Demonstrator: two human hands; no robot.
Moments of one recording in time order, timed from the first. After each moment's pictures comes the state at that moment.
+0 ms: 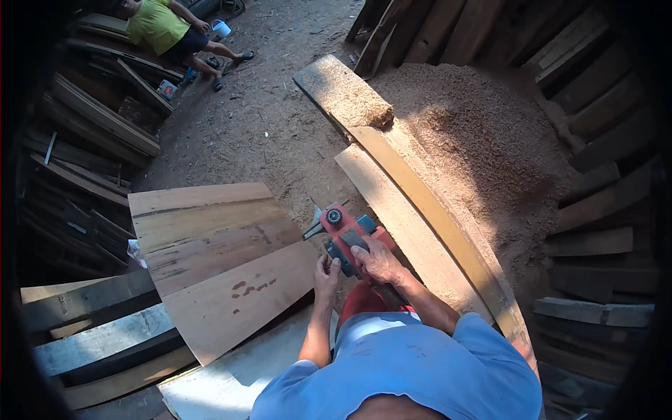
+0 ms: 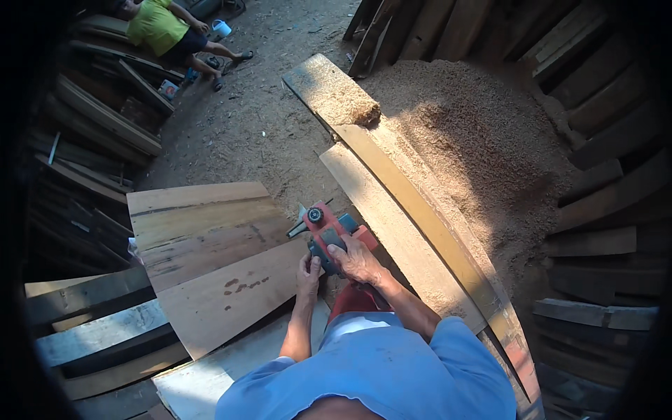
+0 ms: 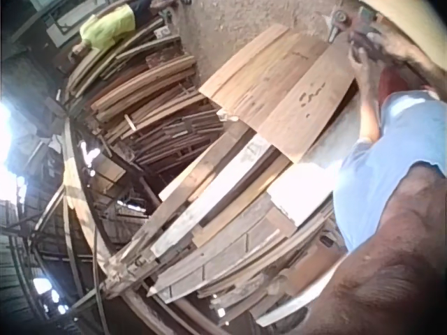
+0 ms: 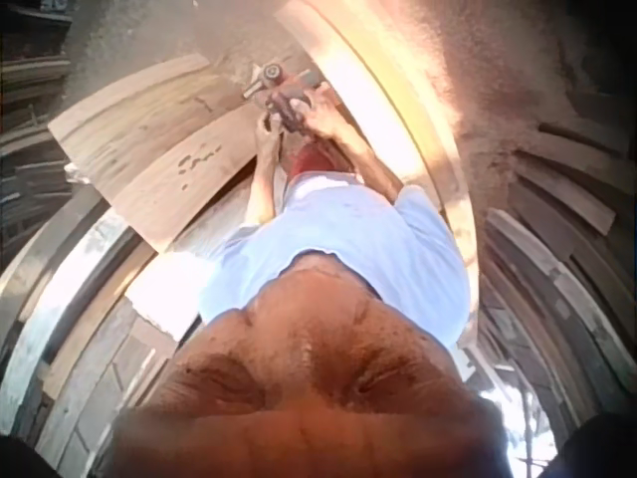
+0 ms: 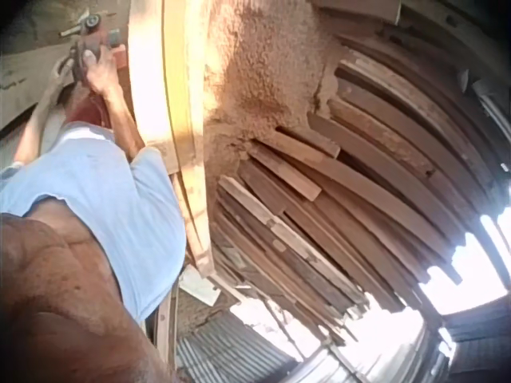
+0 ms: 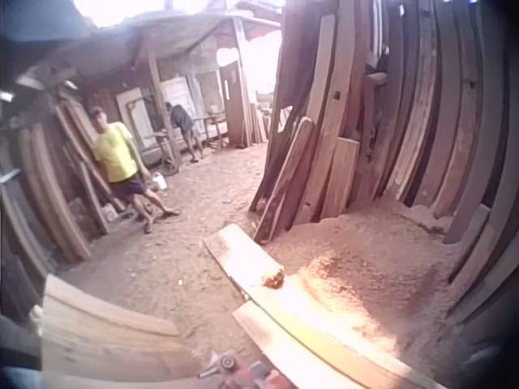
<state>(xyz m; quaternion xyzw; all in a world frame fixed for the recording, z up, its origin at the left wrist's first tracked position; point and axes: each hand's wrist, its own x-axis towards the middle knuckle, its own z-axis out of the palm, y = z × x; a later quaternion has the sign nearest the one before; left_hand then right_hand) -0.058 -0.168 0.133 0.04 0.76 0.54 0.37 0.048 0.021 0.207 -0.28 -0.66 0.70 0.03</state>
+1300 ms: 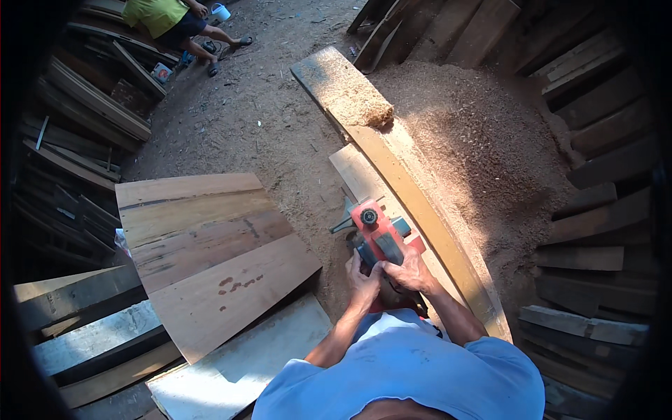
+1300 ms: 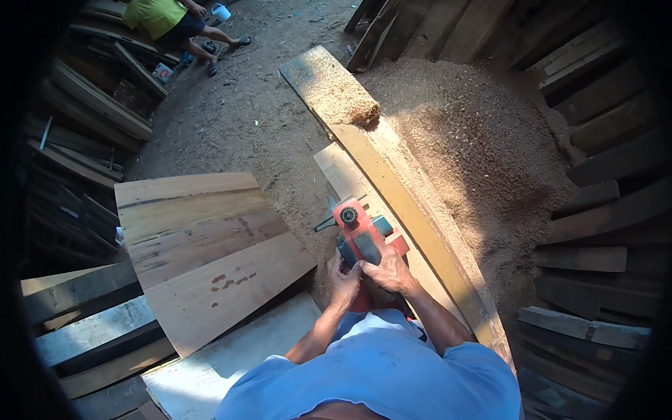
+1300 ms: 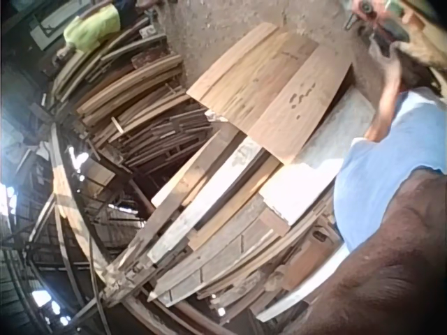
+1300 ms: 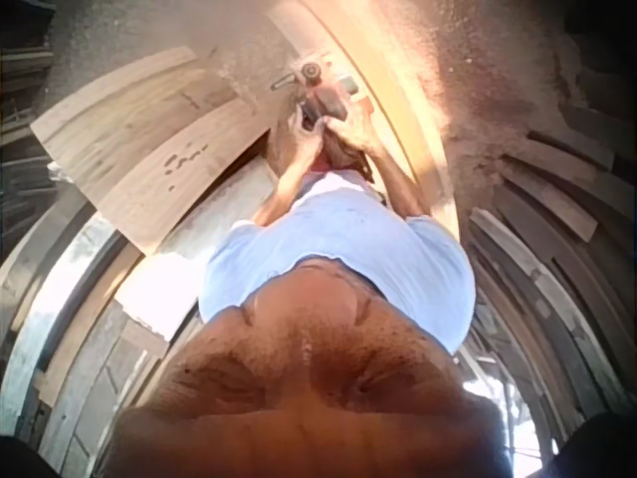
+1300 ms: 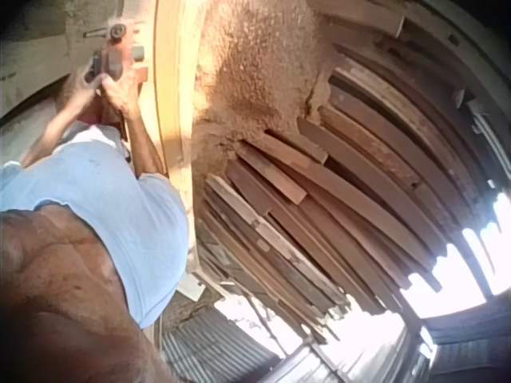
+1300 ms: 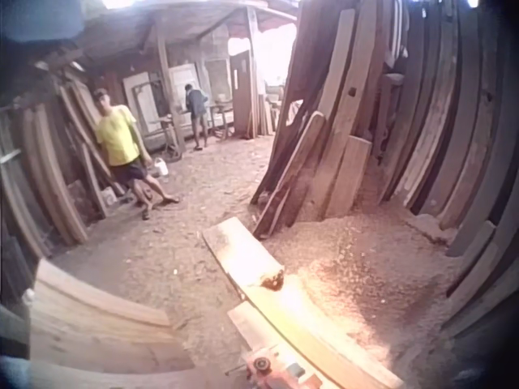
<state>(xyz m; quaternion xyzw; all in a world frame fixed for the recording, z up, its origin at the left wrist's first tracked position) 0.038 -0.077 0.129 0.12 0.79 0.52 0.29 0.107 0.077 0.234 -0.30 -0.68 0.67 0.04</state>
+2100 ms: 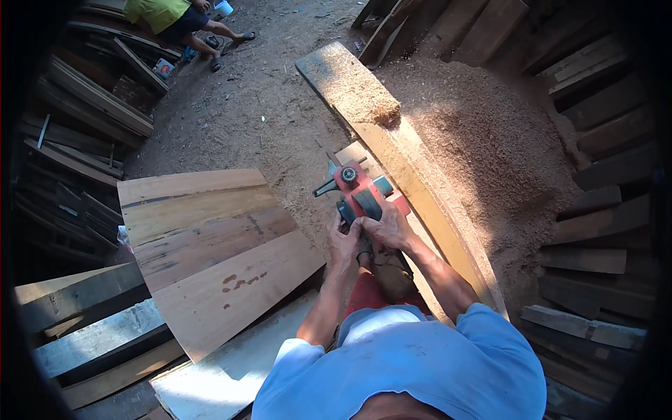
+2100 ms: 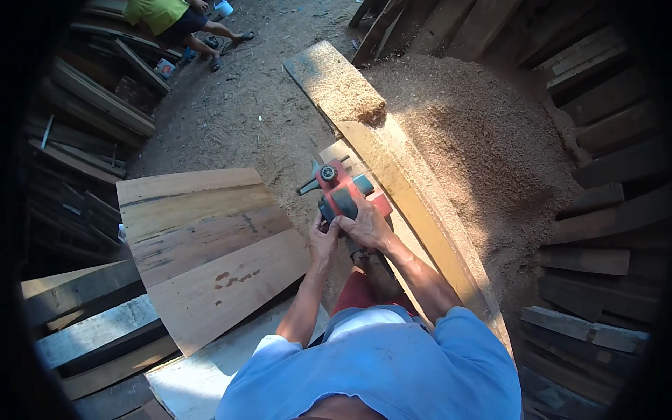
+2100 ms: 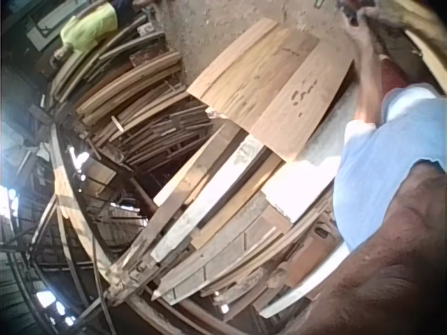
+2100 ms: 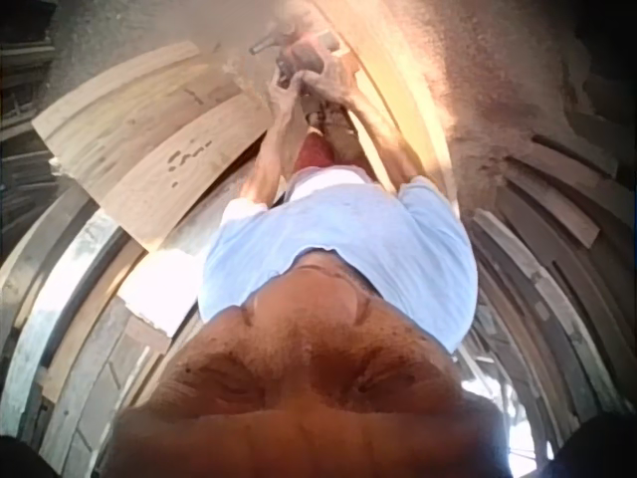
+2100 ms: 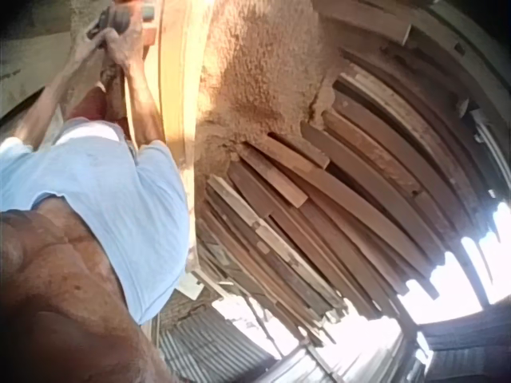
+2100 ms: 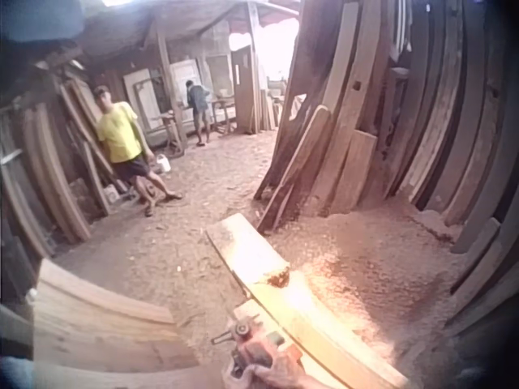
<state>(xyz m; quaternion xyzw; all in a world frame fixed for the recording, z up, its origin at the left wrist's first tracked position) -0.076 -0.030 0.118 0.09 0.69 0.64 0.33 0.009 0.114 0.197 -0.27 -0.74 0.61 0.11</state>
